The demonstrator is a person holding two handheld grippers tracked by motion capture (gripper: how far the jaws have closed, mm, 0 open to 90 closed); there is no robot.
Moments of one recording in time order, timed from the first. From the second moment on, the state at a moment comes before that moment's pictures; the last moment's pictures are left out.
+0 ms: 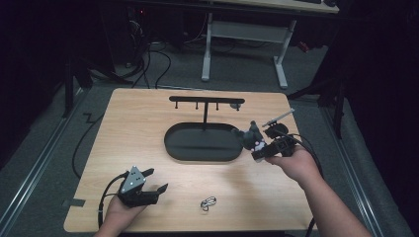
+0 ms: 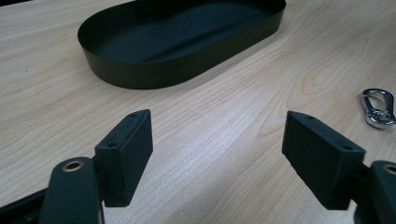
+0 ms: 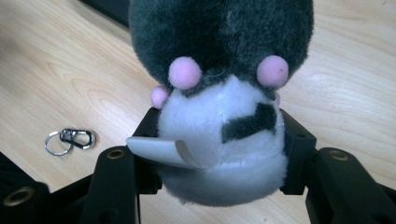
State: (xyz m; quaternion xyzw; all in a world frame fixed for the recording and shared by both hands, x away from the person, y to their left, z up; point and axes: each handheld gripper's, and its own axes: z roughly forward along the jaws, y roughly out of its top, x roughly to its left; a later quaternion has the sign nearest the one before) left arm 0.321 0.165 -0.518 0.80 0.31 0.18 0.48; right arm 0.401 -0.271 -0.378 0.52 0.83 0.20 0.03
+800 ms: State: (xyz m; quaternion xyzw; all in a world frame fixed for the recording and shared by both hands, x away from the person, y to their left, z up) left arm 0.322 0.167 -0.518 0.80 0.31 0.18 0.48; right arm 0.425 -0.257 -0.330 0.52 0.82 0.22 0.05
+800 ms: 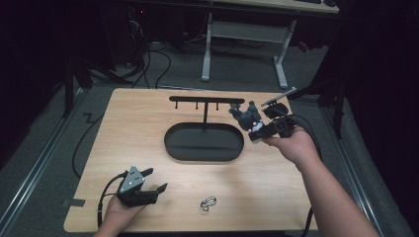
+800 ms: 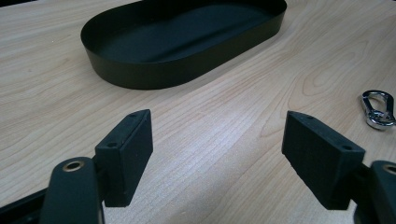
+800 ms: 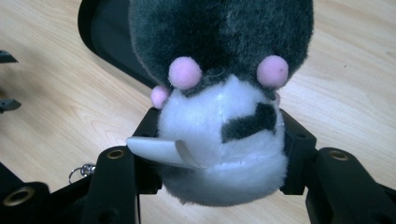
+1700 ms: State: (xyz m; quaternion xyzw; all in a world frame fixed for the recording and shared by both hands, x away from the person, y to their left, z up) left arm 0.323 0.168 -0.519 0.80 0.31 0.18 0.48; right arm 0.439 -0.276 -0.345 0.56 0.79 0.24 0.06
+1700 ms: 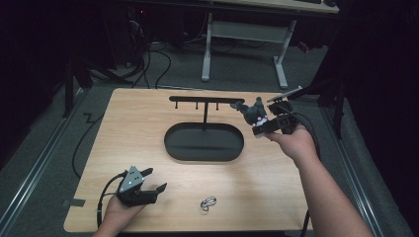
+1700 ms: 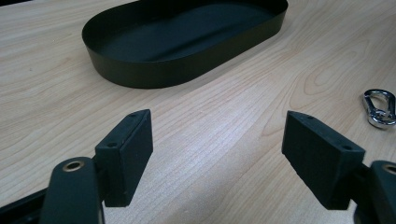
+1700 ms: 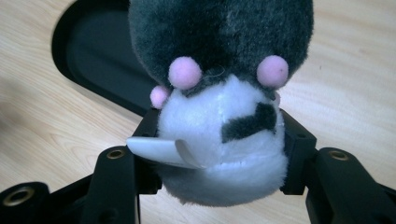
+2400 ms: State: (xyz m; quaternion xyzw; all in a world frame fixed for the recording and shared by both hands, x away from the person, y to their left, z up) left arm 0.323 0.168 -0.520 0.80 0.31 0.17 0.48; right arm 0.444 -0.253 -0.411 0.53 0.81 0.23 0.08
